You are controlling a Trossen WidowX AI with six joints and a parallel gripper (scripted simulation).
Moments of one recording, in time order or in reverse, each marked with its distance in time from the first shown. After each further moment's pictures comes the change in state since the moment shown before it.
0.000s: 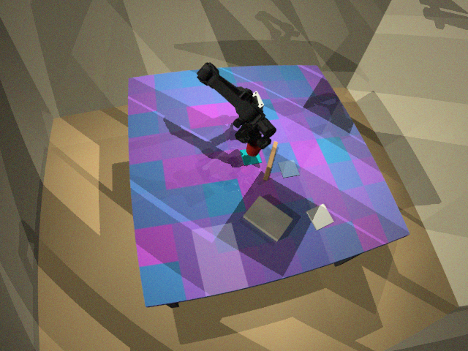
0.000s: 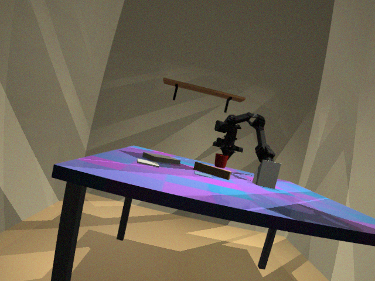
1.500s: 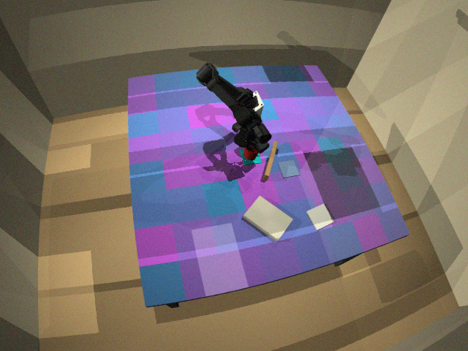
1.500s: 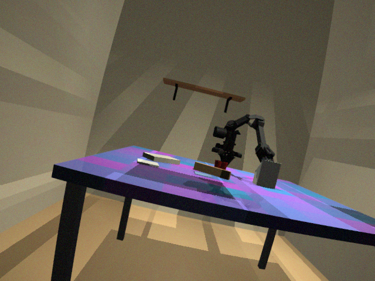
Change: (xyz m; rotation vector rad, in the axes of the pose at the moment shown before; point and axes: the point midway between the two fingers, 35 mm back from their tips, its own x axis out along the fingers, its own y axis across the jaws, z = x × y) arm 0.033 -0.003 0.001 0.000 -0.003 -0.001
